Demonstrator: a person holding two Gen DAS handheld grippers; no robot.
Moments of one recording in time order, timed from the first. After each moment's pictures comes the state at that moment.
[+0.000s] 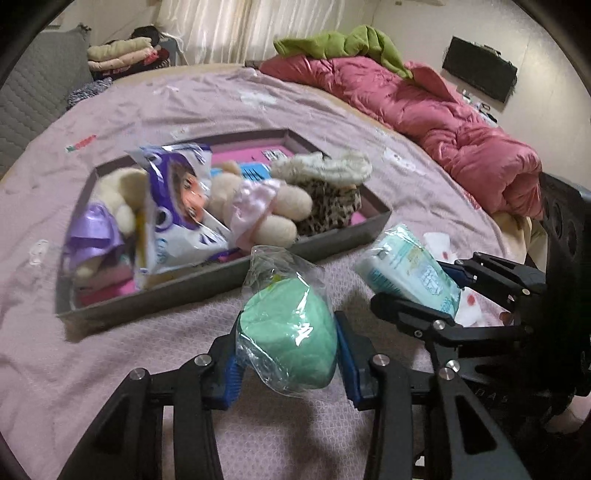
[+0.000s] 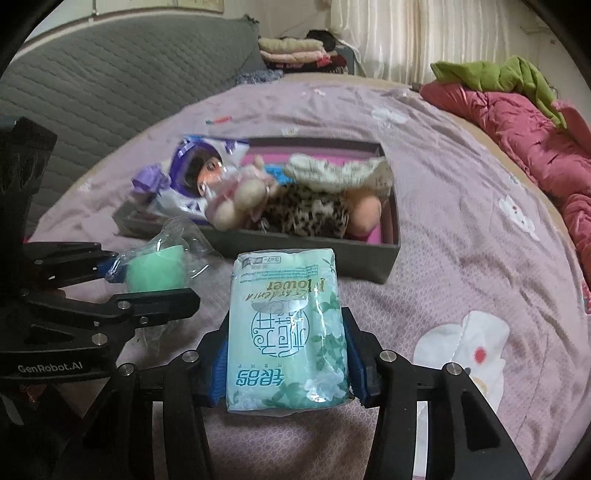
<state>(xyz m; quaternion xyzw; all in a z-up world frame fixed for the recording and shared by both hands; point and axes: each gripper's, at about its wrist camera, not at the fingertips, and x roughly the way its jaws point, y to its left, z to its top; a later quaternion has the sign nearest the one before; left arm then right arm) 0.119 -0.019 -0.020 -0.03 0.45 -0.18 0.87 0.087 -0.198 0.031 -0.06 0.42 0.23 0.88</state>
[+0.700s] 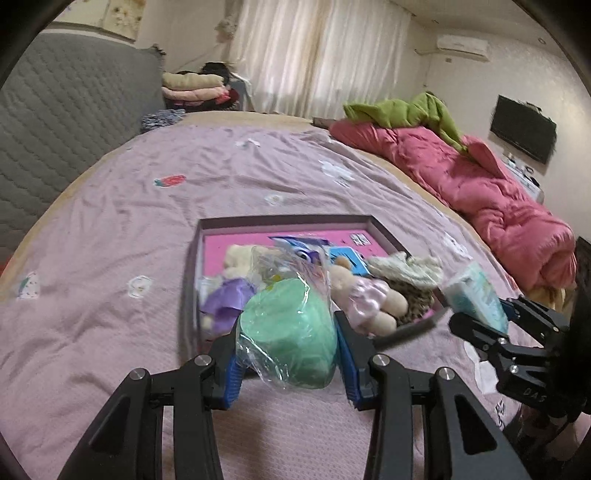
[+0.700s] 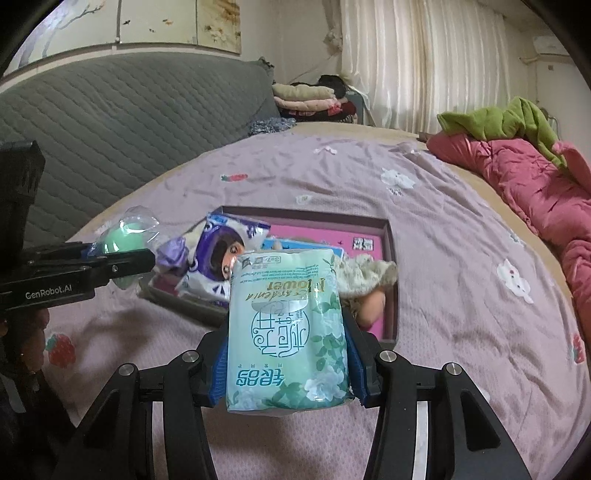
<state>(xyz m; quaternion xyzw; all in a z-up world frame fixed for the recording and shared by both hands) 0.124 0.059 0.030 -0.07 0.36 -0.06 0.93 0.097 -0.184 0.083 -0.05 0.34 0.25 0.91</state>
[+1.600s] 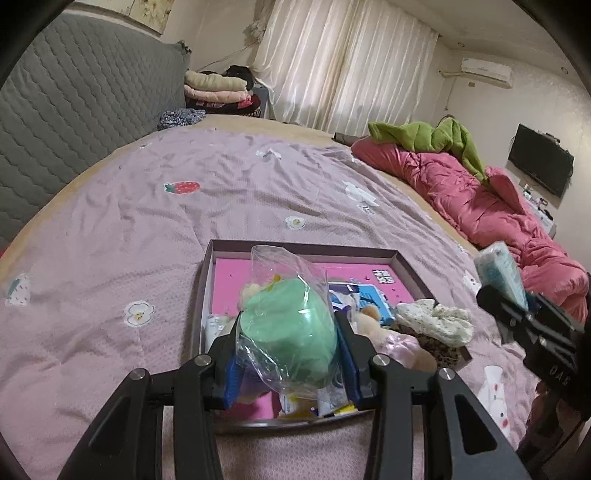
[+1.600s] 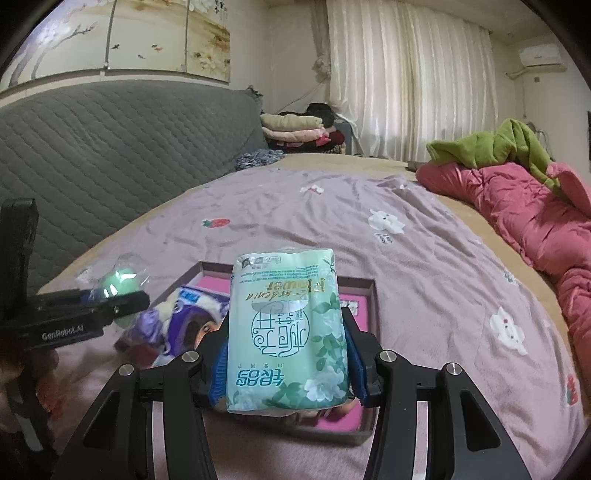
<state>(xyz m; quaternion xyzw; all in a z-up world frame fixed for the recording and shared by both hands) 0.173 0.077 0.023 -0.11 0.35 -0.03 0.93 0.160 -0.178 0.107 -0.04 0.29 0.22 0.93</state>
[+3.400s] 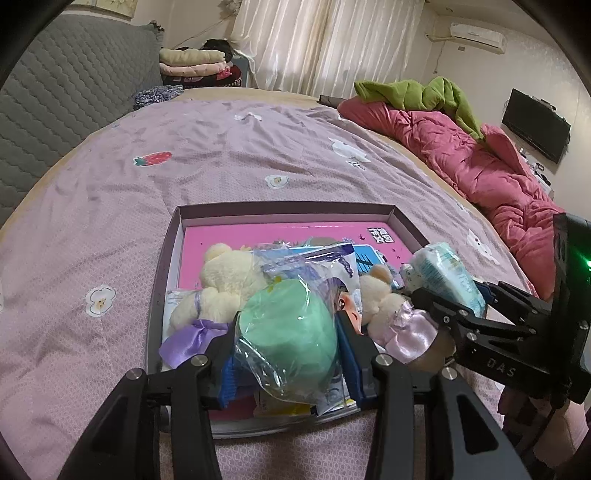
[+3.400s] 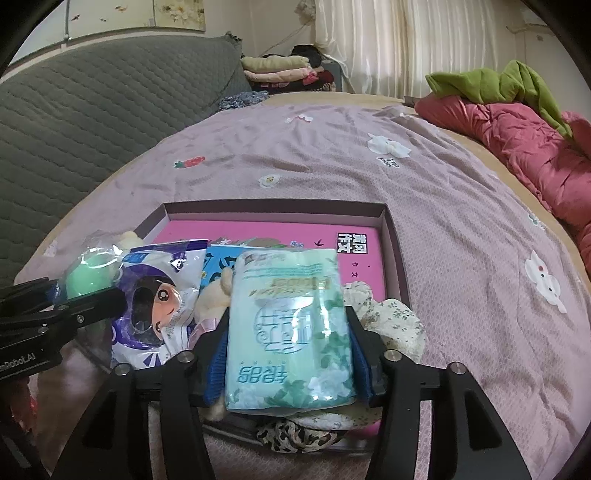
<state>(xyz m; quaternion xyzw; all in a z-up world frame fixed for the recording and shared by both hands) 0.199 0.058 -0.011 -0.08 0.41 -0.06 0.91 0.210 -0.161 0.028 -0.03 0.40 0.21 0.89</state>
